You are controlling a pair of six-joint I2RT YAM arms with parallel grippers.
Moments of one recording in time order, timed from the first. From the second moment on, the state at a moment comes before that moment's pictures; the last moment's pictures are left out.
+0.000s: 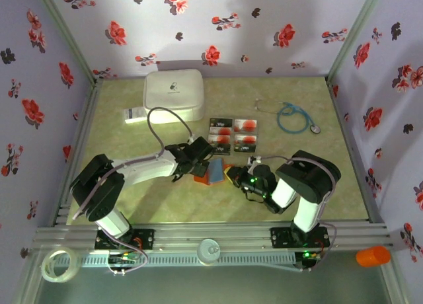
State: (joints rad) left arm -0.91 1.63 0.99 -0.57 -0.45 -0.42; right arm 0.73 1.79 0.16 1.27 -0.22 1.40
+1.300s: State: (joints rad) left arm -0.91 1.64 0.93 -0.54 -0.50 -0.40; right arm 0.74 0.96 0.43 -0.05 -0.06 1.03
